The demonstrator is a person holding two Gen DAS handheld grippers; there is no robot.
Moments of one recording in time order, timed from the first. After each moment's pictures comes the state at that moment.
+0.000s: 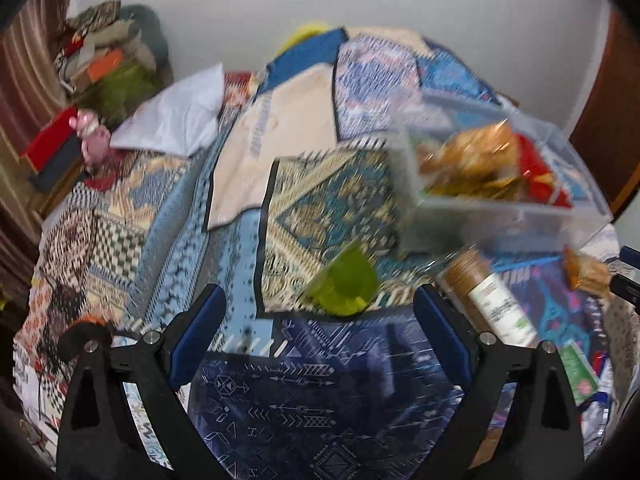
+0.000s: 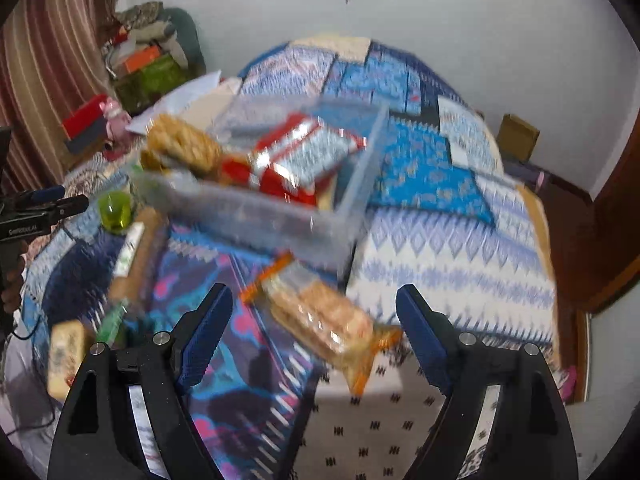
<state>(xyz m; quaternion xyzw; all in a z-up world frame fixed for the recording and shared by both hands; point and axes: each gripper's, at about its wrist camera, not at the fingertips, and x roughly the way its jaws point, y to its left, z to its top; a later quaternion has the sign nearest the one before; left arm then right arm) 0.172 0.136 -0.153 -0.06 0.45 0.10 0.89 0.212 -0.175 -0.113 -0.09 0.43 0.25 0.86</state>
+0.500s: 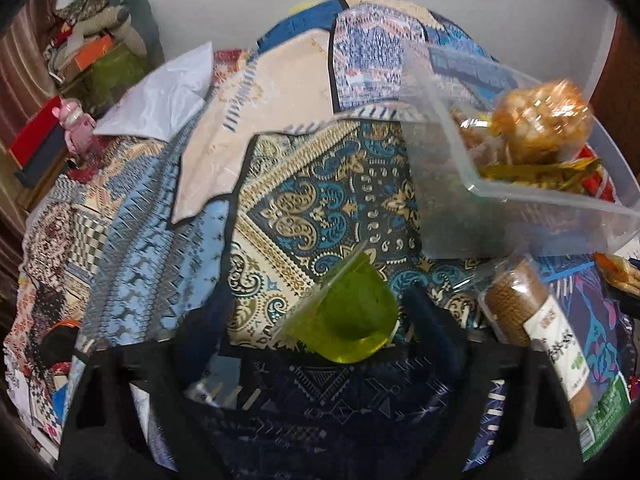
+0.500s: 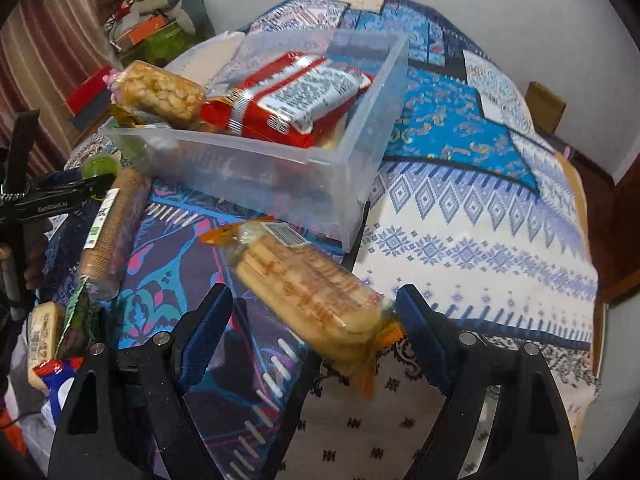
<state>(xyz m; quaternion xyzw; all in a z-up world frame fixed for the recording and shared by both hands) 0.214 0.140 -0.201 -0.06 0.48 0.09 0.87 0.235 -0.169 -0.150 -0.09 0.49 0.27 0.82</state>
